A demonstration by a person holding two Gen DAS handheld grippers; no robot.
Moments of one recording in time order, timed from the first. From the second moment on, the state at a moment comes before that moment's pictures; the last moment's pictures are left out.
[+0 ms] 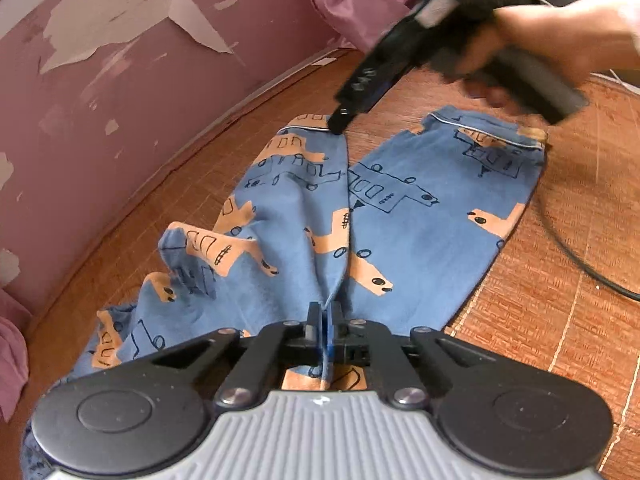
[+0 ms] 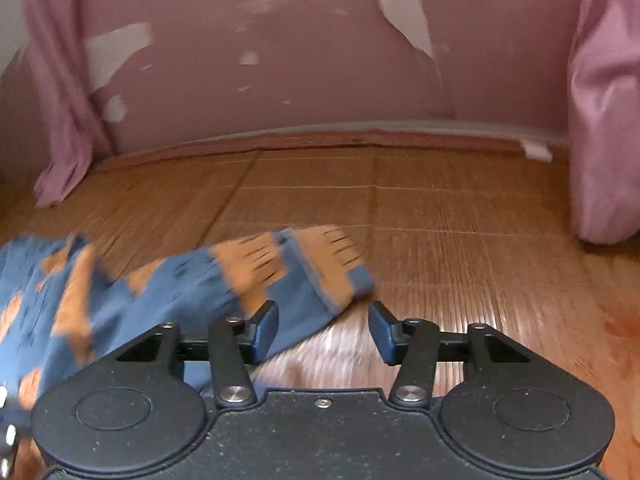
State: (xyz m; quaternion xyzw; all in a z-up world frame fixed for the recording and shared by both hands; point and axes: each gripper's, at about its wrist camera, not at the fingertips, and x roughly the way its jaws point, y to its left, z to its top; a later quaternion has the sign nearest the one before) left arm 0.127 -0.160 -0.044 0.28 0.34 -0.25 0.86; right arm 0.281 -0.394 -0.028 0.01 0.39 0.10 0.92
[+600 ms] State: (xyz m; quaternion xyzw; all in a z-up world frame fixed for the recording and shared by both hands) left arm 0.132 -0.137 -0.018 0.22 0.32 -0.28 0.88; right arm 0.292 -0.410 0.012 0.02 0.36 0.10 0.93
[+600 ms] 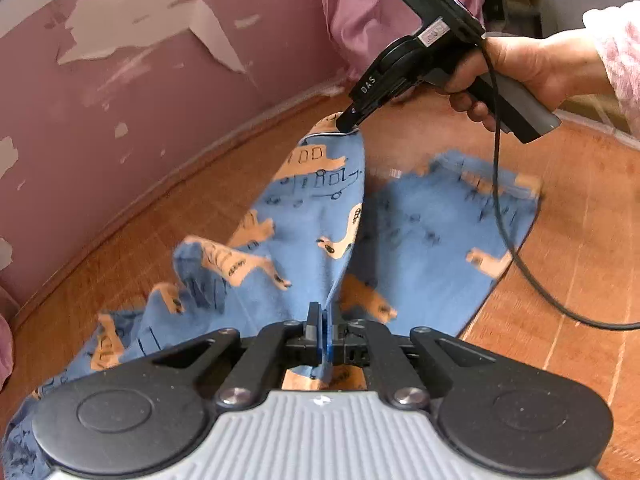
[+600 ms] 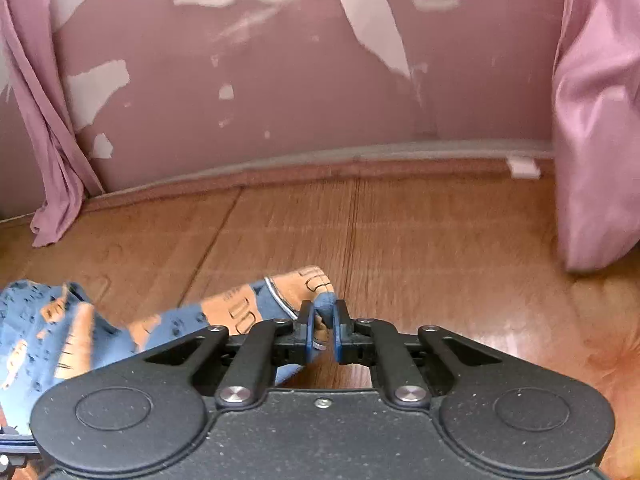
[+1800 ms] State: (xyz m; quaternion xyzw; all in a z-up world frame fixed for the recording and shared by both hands) left arm 0.118 -0.049 -0.003 0.16 0.31 -0.28 0.90; right arm 0.102 -0.358 0.009 -0.16 0.32 0.00 0.93
